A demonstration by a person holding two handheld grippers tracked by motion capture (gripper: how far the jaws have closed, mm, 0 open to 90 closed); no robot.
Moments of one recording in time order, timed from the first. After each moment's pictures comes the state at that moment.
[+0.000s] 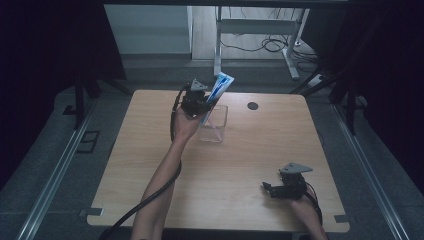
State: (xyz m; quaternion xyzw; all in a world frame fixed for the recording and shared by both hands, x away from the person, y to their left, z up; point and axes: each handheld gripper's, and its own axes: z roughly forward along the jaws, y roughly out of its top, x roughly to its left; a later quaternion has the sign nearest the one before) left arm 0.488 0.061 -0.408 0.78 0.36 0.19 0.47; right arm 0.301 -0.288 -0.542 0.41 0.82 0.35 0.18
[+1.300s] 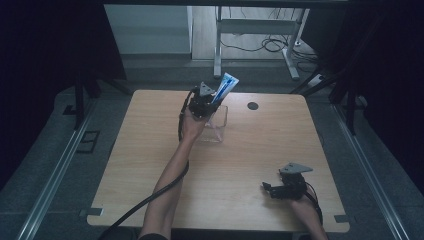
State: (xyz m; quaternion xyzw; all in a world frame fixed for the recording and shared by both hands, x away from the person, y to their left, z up) left arm 0.504 0.042 -0.439 0.79 0.34 0.24 0.46; right arm 0.301 -0.288 -0.542 0.41 0.82 0.36 0.17
